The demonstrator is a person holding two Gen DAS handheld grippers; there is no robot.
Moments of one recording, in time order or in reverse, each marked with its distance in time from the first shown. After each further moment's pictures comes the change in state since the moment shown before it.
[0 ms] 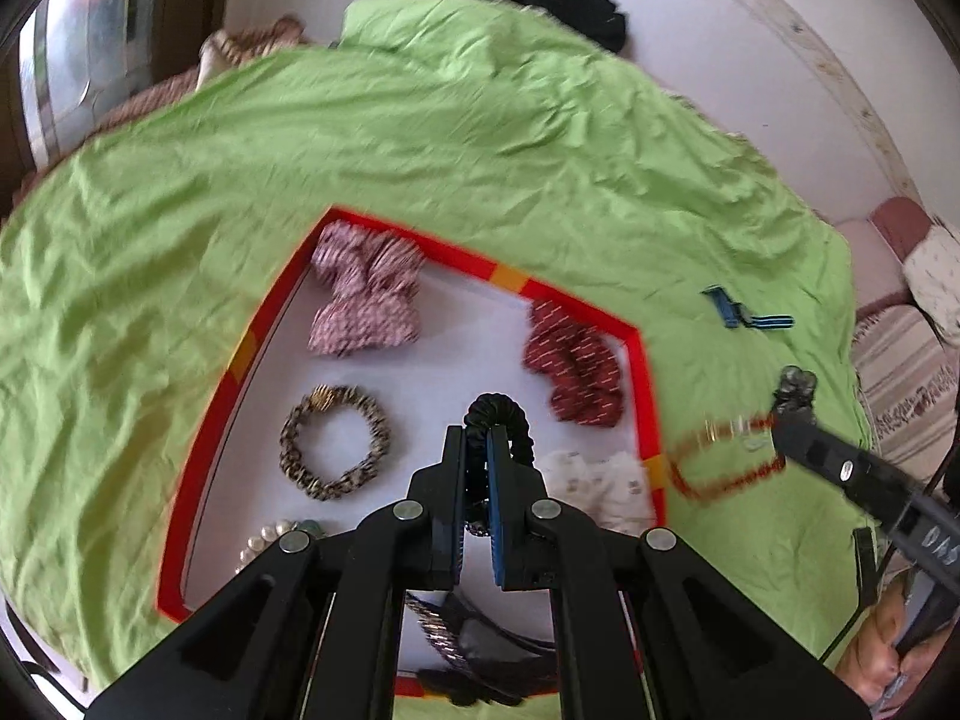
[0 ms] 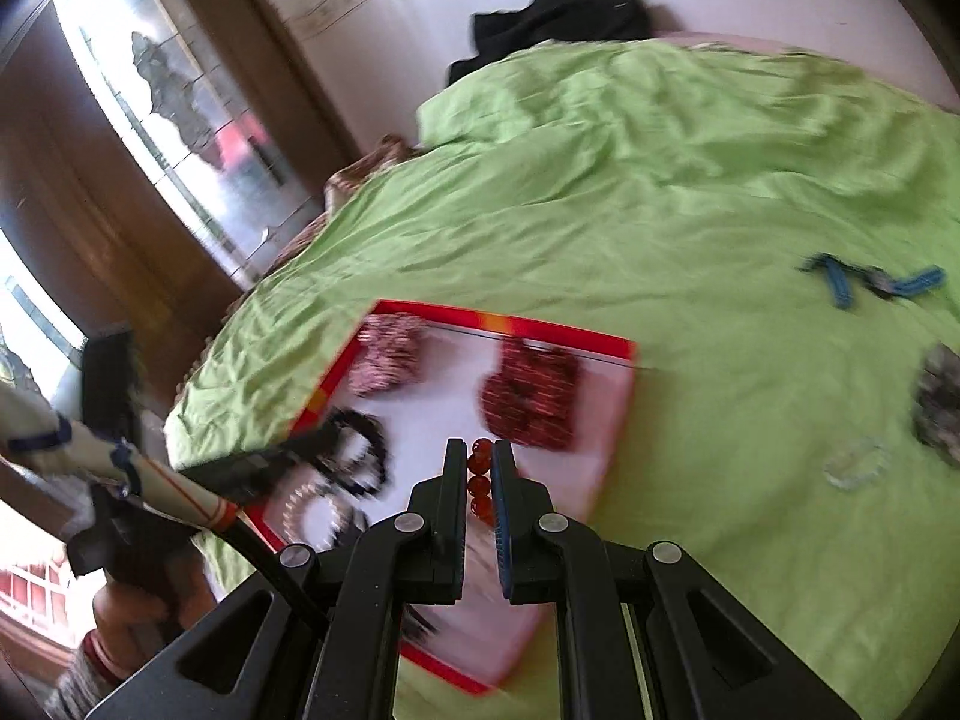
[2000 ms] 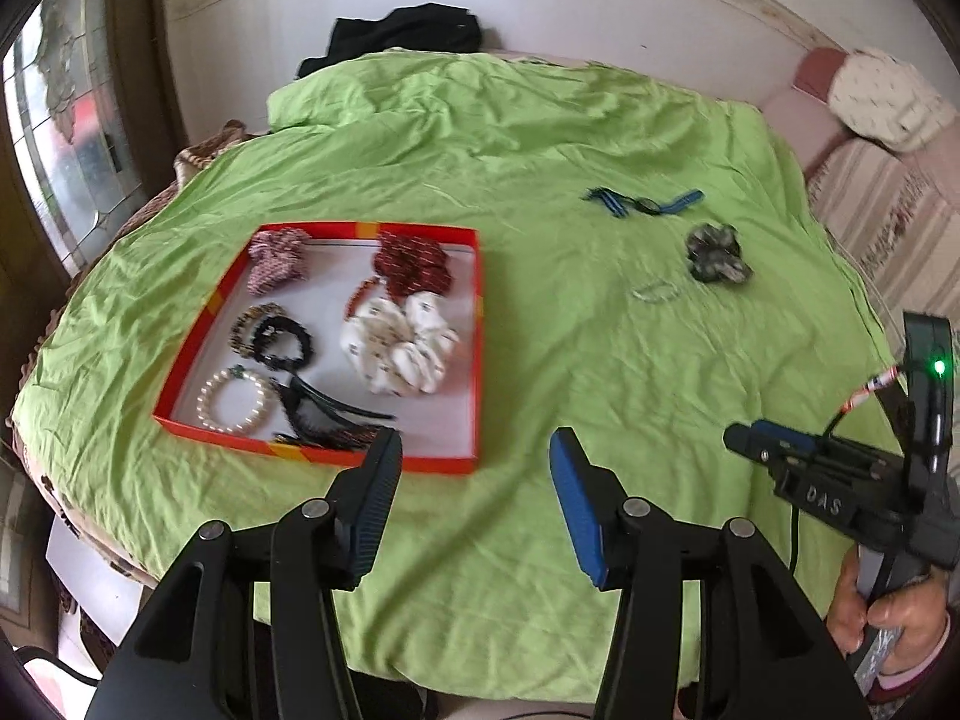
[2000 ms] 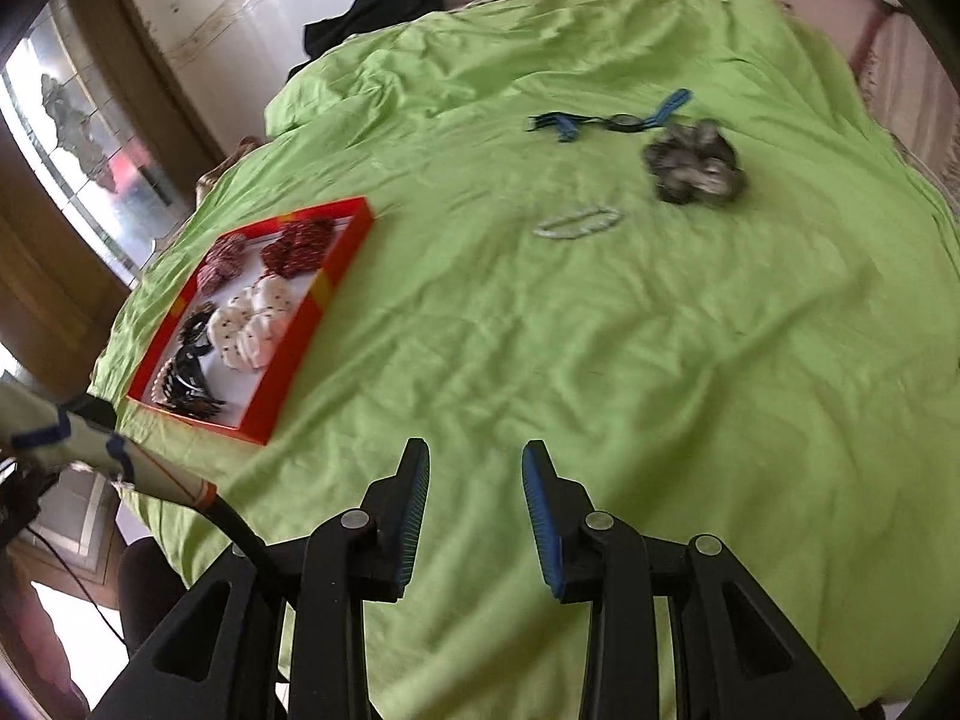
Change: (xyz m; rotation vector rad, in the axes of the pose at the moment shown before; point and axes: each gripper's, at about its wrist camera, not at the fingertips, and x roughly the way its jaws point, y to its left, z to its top) left arm -0.096 -0.169 -0.156 0.307 -0.092 0.143; right arm -0.117 -0.120 -0.177 0.193 -0.019 -0.267
